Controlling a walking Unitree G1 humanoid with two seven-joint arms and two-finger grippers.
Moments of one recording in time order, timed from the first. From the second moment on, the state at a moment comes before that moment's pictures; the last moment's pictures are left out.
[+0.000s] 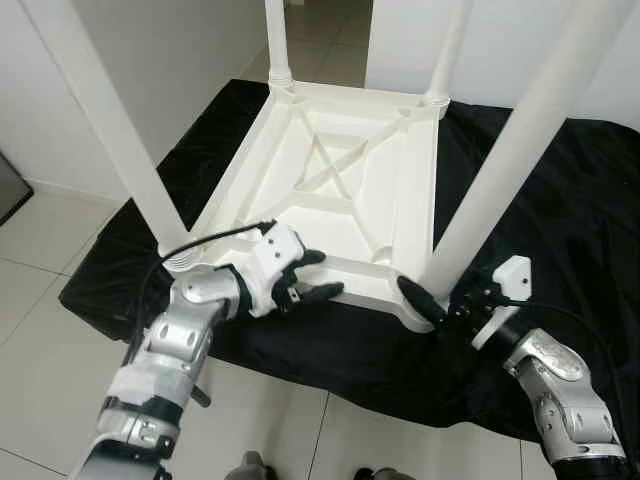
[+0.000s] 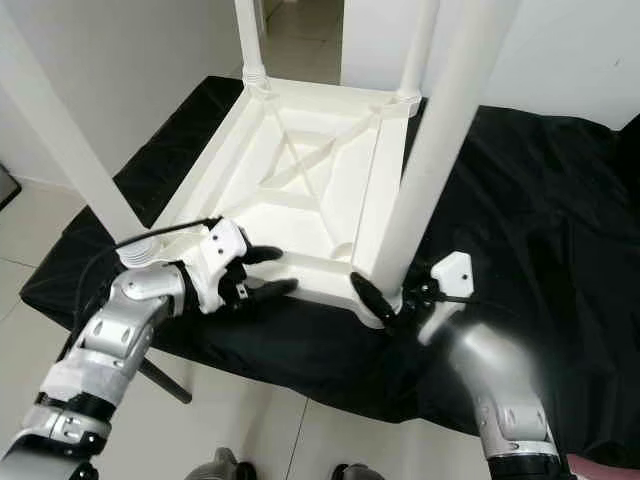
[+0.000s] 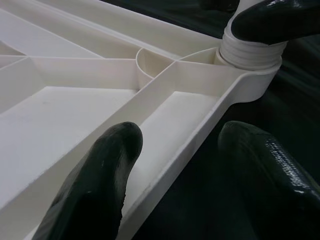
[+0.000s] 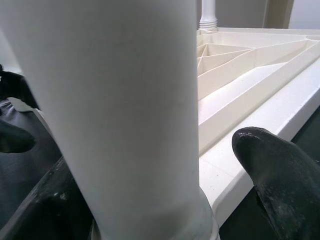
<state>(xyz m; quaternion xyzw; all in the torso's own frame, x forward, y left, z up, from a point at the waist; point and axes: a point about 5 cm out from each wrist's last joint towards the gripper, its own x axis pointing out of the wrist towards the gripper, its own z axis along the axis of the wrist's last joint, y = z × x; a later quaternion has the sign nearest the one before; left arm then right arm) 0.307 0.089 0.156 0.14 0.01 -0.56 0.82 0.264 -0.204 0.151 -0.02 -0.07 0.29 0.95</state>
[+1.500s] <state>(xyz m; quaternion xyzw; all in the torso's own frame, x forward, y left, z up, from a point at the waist) 0.256 0.046 0.172 0.05 -0.05 -0.57 0.82 0.258 -0.195 0.148 -0.05 -0.08 0.28 0.96</state>
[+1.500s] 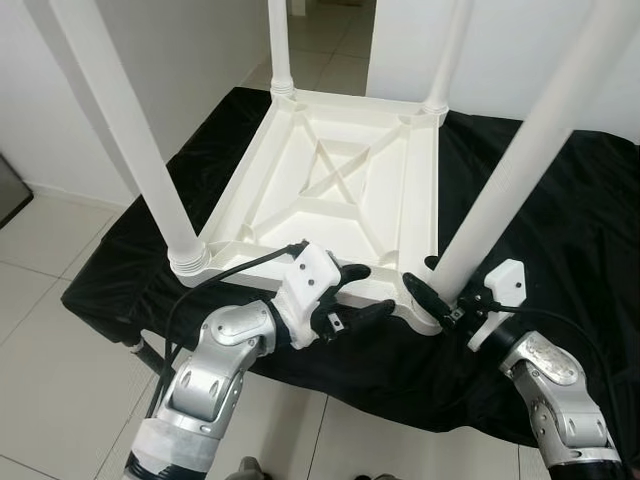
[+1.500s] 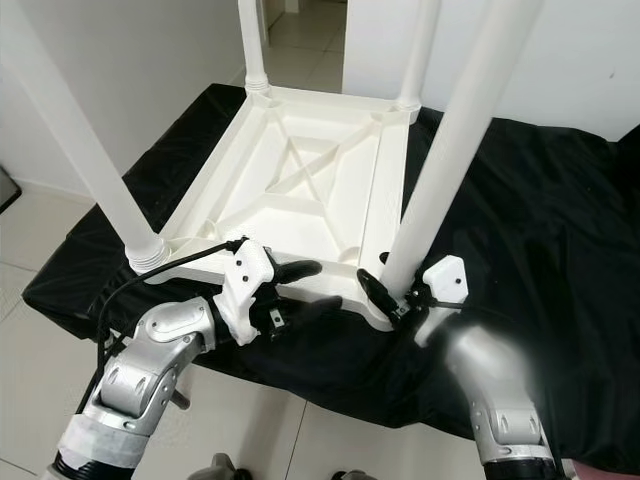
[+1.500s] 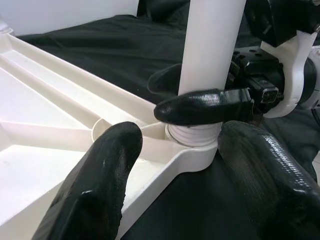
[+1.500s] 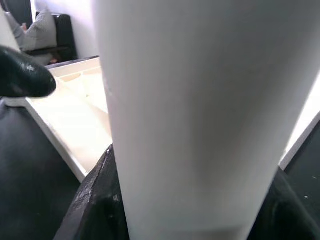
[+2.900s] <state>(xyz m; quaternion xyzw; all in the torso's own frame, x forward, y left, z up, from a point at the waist) 0.259 0.043 0.164 0.03 -0.05 -0.56 0.83 0.259 -0.153 0.134 0.05 -0.06 -0.07 0.99</state>
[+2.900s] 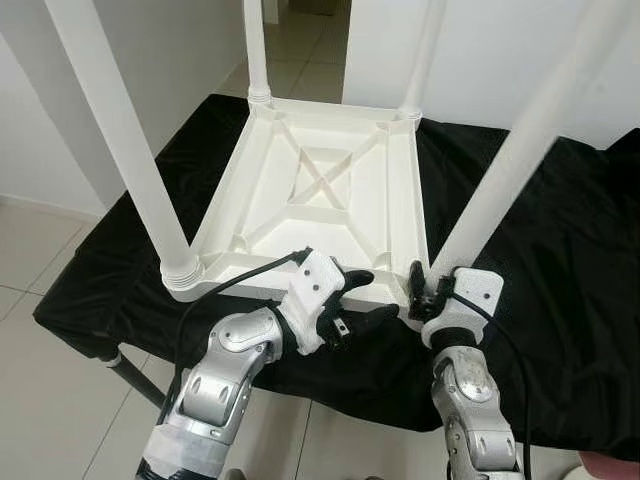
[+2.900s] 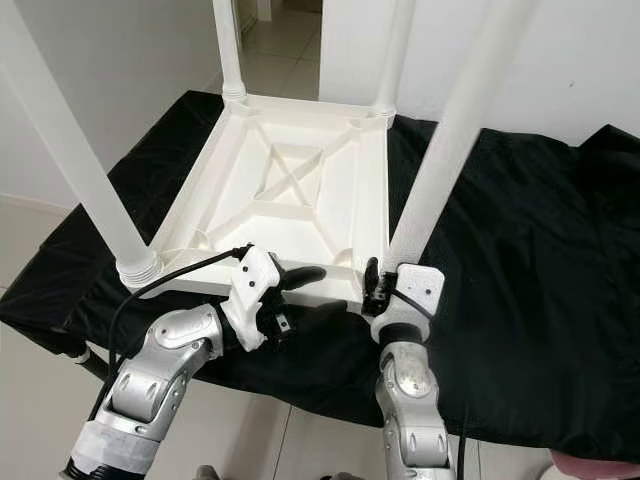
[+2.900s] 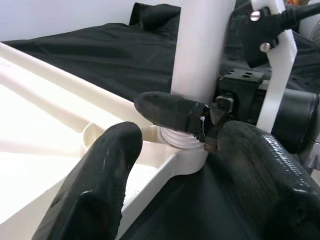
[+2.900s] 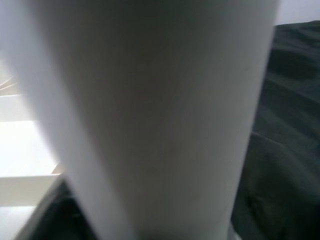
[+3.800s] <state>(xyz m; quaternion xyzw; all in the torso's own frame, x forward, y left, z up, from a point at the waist) 0.262 0.046 0.159 0.04 -0.04 -0.54 0.84 0.282 -0.189 0.150 -0.05 -0.07 0.27 0.96</state>
